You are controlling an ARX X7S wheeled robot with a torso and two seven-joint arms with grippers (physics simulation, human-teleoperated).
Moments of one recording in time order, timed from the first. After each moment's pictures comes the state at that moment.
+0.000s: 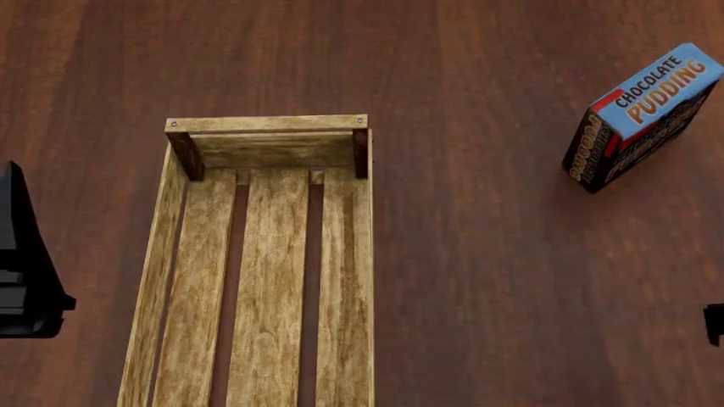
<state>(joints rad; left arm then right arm) -0.24 -0.44 0.10 0.74 -0.43 -0.39 -0.41 1.03 1.13 -0.24 -0.34 1.79 1.39 1.22</state>
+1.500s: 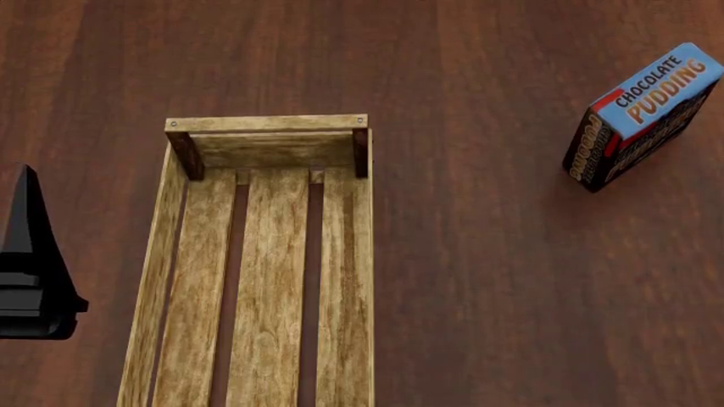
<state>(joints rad) -0.25 -0.45 0.14 0.70 -0.41 -0.35 -0.42 0.23 1.27 0.14 -0.34 1.58 1.04 1.01</state>
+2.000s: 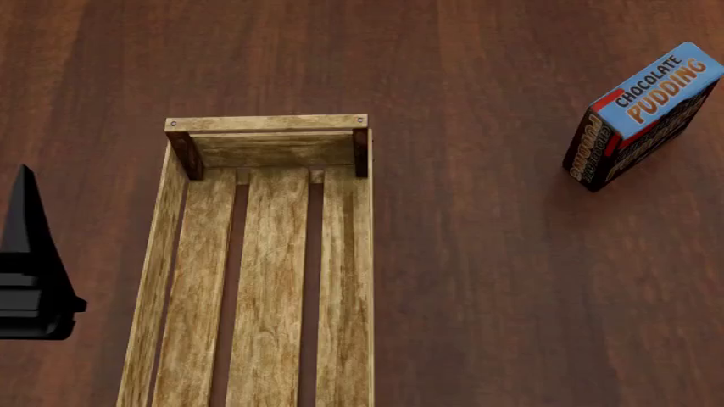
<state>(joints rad) -0.24 -0.45 0.14 0.70 -0.41 -0.34 -0.42 0.32 1.20 0.02 -0.27 1.48 1.03 0.93</state>
